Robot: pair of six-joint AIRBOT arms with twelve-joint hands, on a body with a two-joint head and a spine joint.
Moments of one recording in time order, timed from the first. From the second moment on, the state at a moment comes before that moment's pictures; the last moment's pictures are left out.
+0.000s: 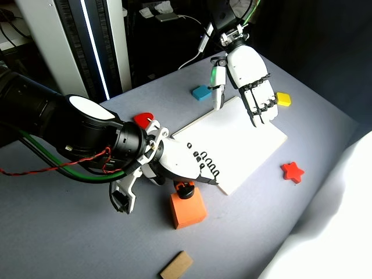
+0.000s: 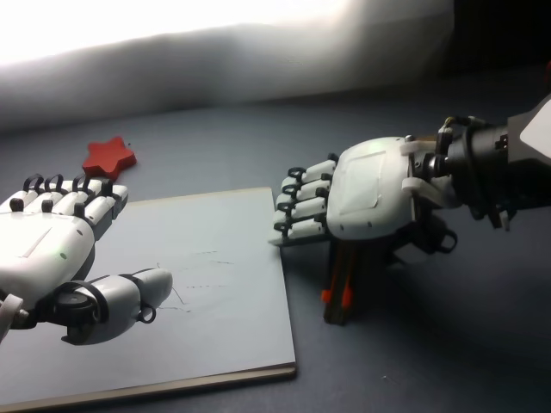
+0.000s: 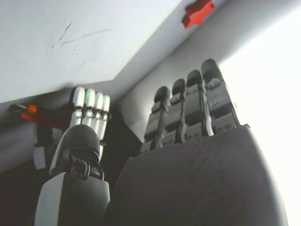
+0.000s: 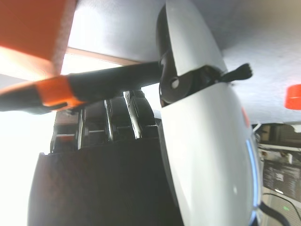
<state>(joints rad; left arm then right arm) 0.69 -0.78 0.55 -1.20 -0.98 1.92 -0.30 -1.34 1.35 -2.15 0.30 0.63</state>
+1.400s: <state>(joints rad) 0.69 -0.79 0.55 -1.20 -0.99 1.92 -0.29 -1.32 1.27 -2.13 0.23 0.63</state>
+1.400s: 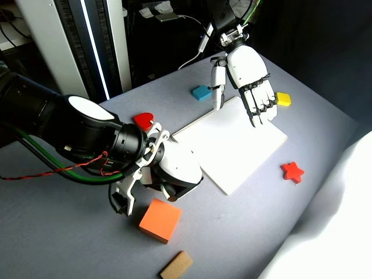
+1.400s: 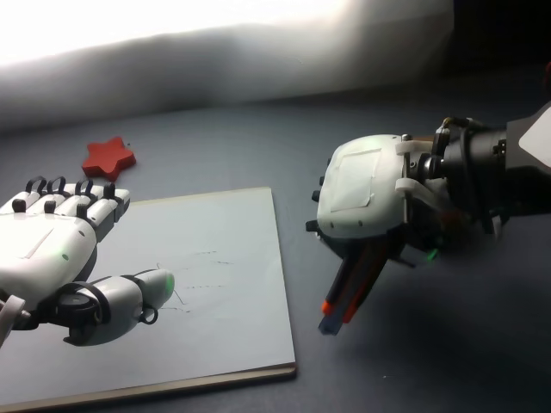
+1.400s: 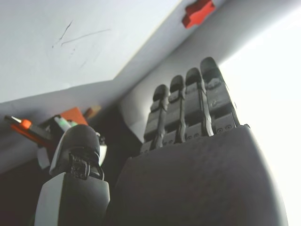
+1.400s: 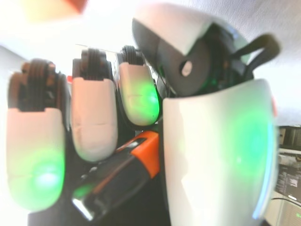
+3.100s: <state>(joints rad) 0.77 -0.78 0.72 -1.28 -1.01 1.82 -0.47 -1.63 1.46 -0.35 0.72 -1.43</state>
